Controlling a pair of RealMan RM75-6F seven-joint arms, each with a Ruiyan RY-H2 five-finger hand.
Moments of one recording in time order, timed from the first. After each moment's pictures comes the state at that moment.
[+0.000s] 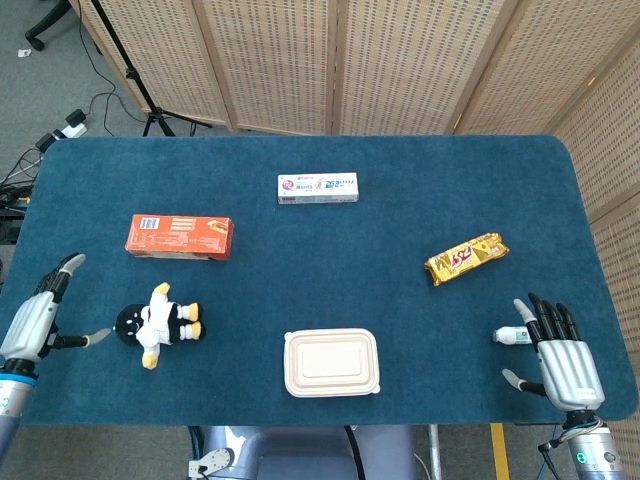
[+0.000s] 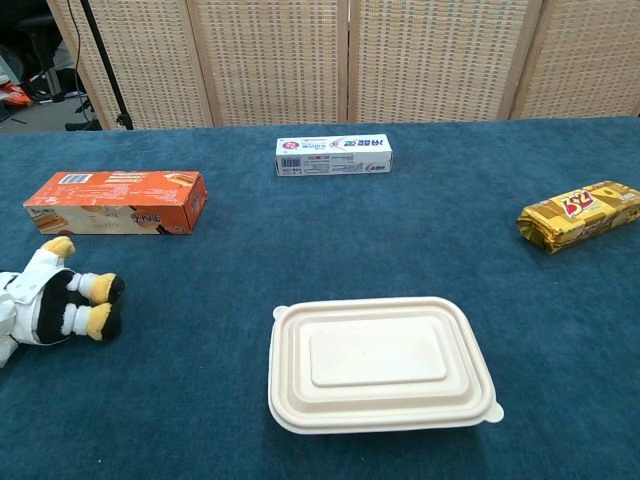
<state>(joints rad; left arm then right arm) -0.22 -1.03 -0.13 -1.74 1.31 1.12 -0.44 0.08 -1.18 0.02 -1.66 -1.51 1.44 -0.18</state>
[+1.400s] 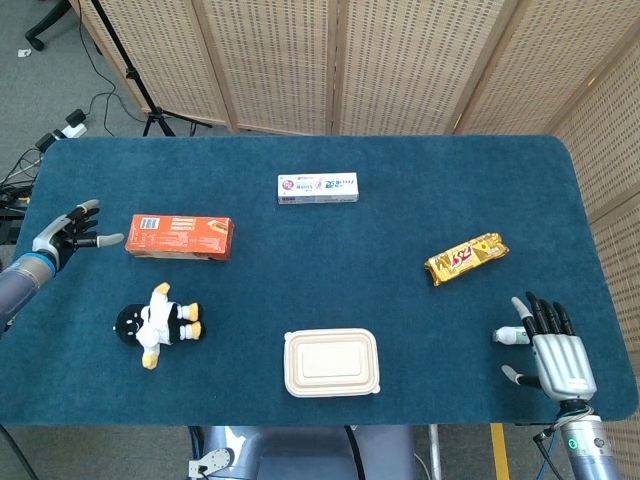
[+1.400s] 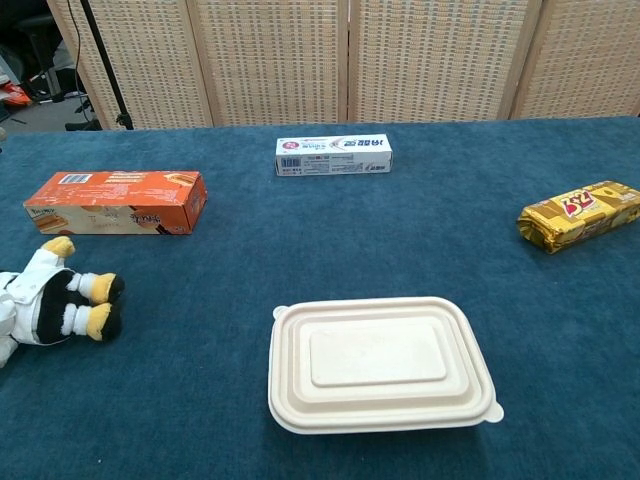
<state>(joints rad) -0.62 -1.18 -0.48 -1.06 1.26 0.03 -1.35 0.12 -1.23 0.04 -1.60 -1.42 1.35 -0.22</state>
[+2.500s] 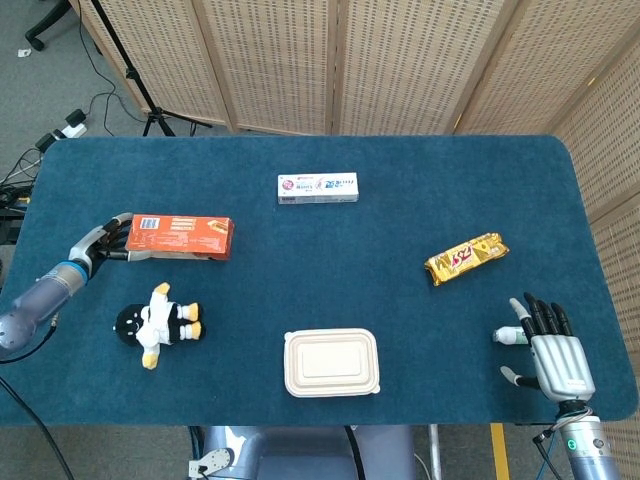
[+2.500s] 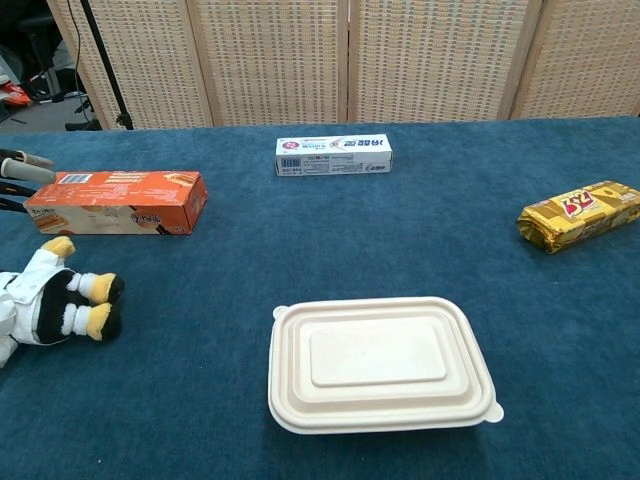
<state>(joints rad) -0.56 -1.39 -0.71 -0.96 1.00 -0.08 -0.74 0.12 -1.23 0.03 -1.60 -1.43 1.36 -0.21</state>
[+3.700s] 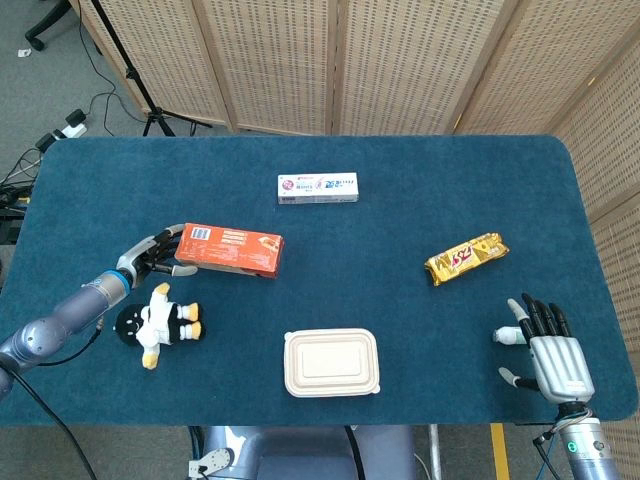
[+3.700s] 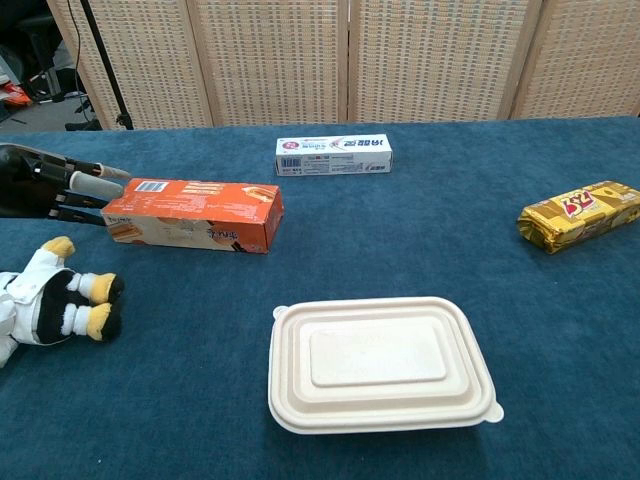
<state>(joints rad) -0.57 -1.40 -0.68 -1.15 0.84 -0.07 -0.58 0.12 -1.22 0.02 -1.61 -1.45 1.37 -0.20</state>
